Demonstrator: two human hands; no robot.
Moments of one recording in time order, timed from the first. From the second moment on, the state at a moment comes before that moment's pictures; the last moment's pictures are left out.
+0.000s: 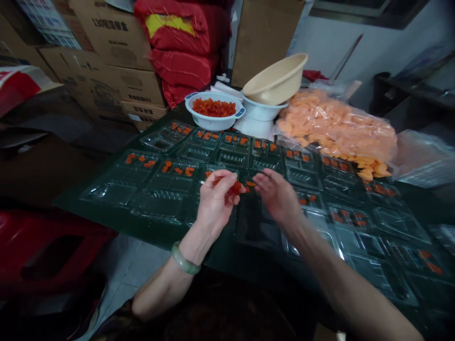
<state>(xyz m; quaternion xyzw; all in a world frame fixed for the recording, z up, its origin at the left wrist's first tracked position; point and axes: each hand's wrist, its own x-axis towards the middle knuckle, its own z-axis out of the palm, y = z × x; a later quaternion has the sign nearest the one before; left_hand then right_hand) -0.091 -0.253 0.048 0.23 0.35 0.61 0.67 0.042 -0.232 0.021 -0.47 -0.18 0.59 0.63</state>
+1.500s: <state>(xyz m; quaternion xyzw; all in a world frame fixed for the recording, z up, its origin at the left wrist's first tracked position) -0.094 -0.254 0.066 0.38 0.33 0.64 0.58 0.041 -0.253 0.033 -0.48 -0.22 0.67 0.53</state>
